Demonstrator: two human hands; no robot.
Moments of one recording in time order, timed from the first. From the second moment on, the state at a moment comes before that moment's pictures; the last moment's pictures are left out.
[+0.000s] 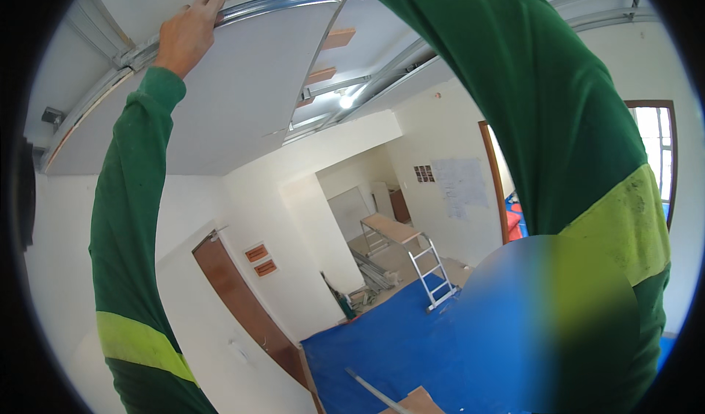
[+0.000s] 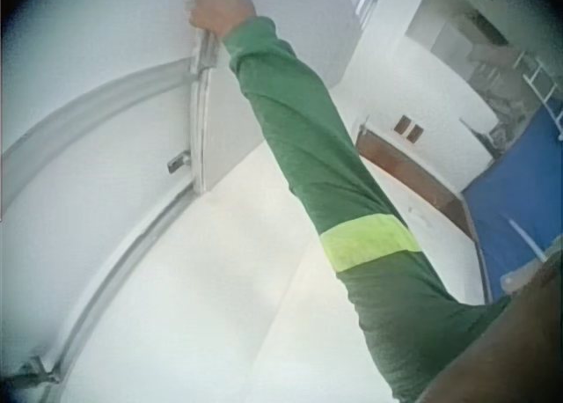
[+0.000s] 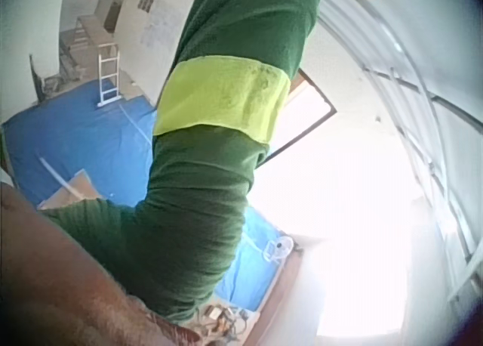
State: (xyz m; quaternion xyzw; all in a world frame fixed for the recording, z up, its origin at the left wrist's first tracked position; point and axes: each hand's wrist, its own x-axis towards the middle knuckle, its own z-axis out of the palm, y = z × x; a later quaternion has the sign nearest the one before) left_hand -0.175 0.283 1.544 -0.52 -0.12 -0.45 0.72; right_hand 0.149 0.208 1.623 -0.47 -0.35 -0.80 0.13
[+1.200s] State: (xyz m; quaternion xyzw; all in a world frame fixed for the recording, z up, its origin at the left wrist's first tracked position) left_hand -0.166 0.267 1.545 -0.52 -0.23 -0.40 0.72; right_hand 0.149 0.237 1.628 -0.50 -0.45 -0.57 0.47
